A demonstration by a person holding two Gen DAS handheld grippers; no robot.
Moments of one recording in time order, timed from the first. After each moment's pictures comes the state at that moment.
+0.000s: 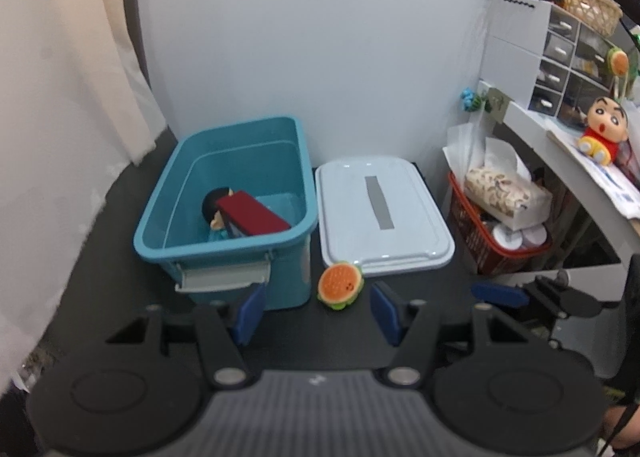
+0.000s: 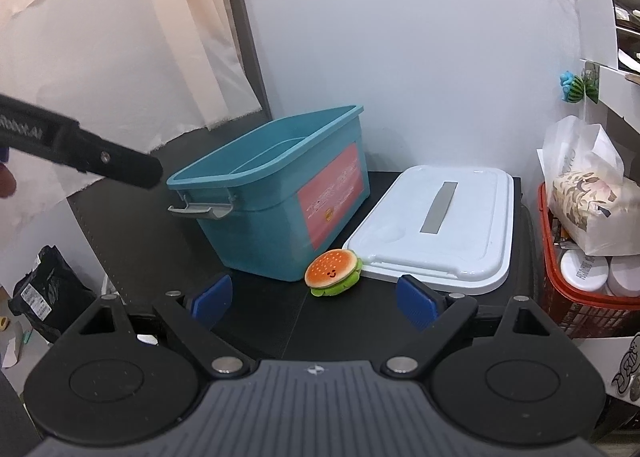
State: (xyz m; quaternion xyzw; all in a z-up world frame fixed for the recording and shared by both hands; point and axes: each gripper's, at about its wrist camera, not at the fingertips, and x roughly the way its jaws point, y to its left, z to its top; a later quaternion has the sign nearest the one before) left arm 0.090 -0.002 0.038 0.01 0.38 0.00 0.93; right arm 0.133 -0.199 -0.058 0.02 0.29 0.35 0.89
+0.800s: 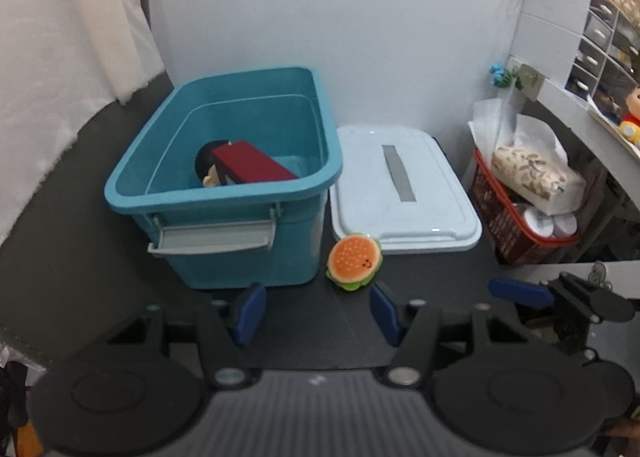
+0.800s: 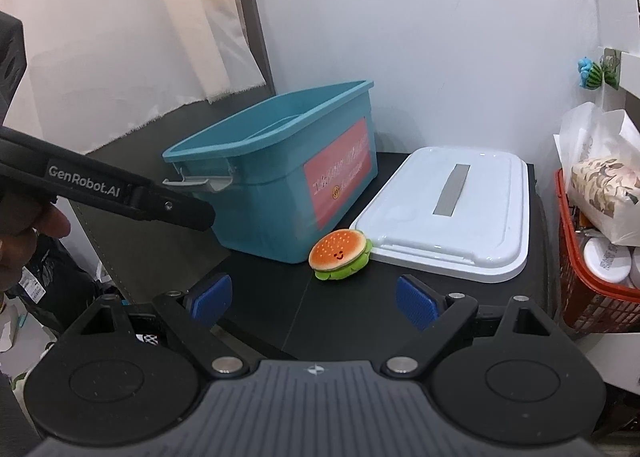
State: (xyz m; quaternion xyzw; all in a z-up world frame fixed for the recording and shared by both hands) left arm 0.117 0.020 -0.021 -0.02 0.40 0.01 0.92; right arm 0.138 -0.178 -0.078 0.00 0.31 0.35 0.89
